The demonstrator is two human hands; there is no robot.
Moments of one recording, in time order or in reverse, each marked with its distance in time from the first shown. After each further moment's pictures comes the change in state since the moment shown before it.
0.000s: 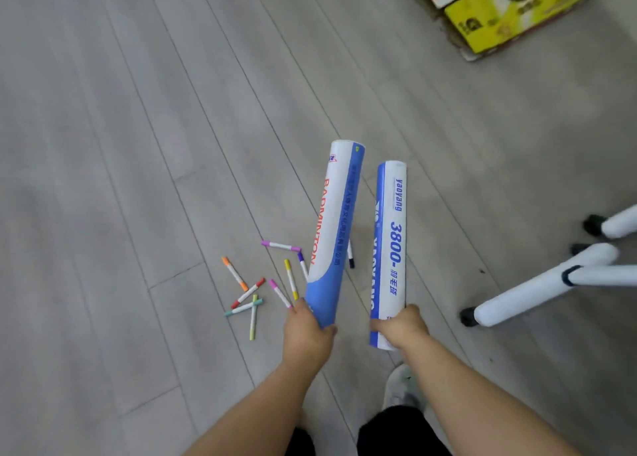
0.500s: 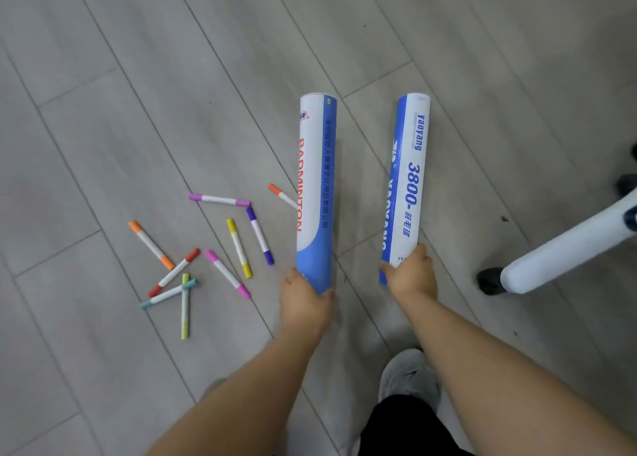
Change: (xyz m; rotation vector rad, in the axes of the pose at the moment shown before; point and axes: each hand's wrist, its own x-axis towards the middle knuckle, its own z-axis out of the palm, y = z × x) left_hand 0.150 -0.063 0.168 -0.052 0.008 -0.026; right_hand 0.205 0.052 0.042 -0.177 0.378 -0.129
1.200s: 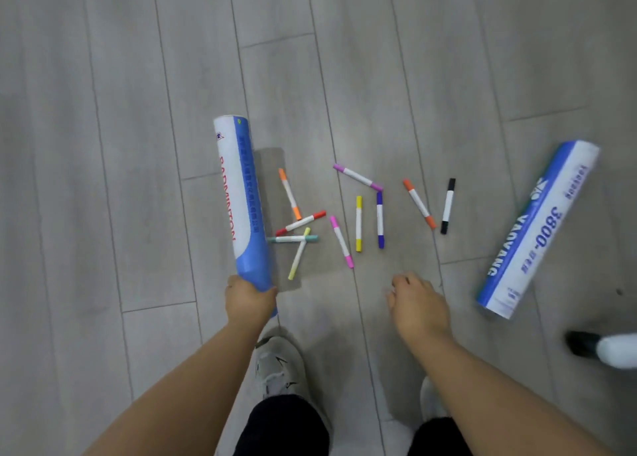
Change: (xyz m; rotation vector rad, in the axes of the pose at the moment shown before) left_hand -0.013 -0.205 -0.202 -0.248 0.288 -0.488; right_hand -0.163 -0.076 0.070 -0.823 -0.153 -0.799
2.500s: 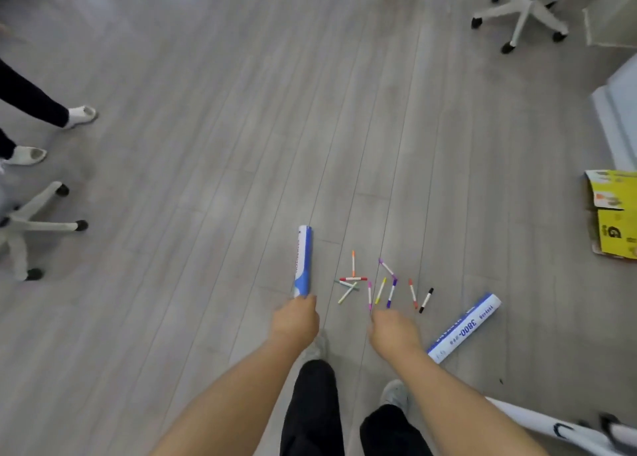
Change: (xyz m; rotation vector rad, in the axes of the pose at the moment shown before) left_hand -0.484 0.066 -0.401 0.514 0.016 0.438; right_hand -0.393 -0.123 -0.447 -0.206 -0.086 -0.391
